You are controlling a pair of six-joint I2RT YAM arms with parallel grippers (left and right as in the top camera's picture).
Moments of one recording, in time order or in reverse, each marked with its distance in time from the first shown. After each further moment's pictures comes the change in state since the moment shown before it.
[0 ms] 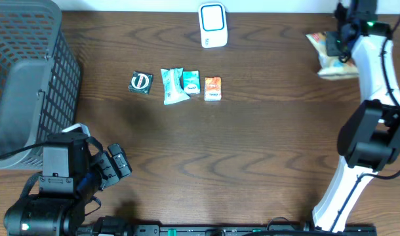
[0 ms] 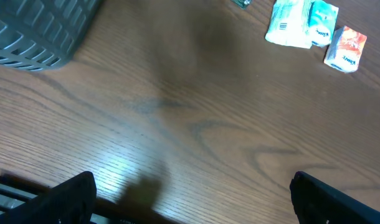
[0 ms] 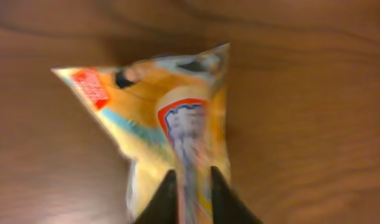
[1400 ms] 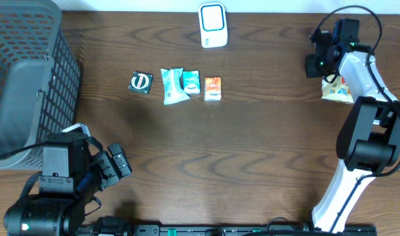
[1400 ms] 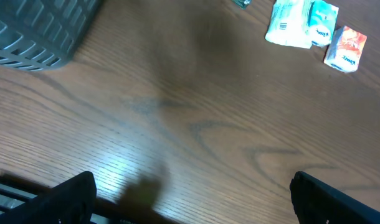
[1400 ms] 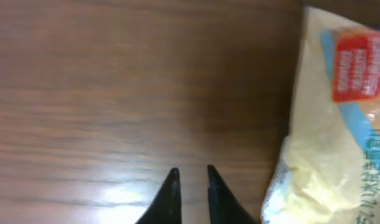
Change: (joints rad) left arm 0.000 0.000 0.000 0.000 0.000 0.000; right arm 0.038 -0.036 -0.315 0.179 -0.295 -0.021
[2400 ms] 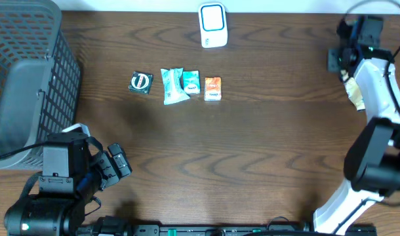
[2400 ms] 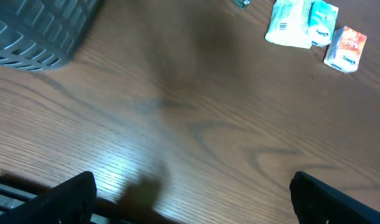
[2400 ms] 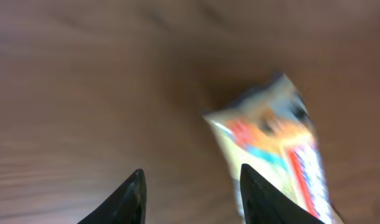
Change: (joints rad) left arm 0.000 0.000 0.000 0.000 0.000 0.000; right arm -0.013 -0.226 -0.088 0.098 0.169 -0.001
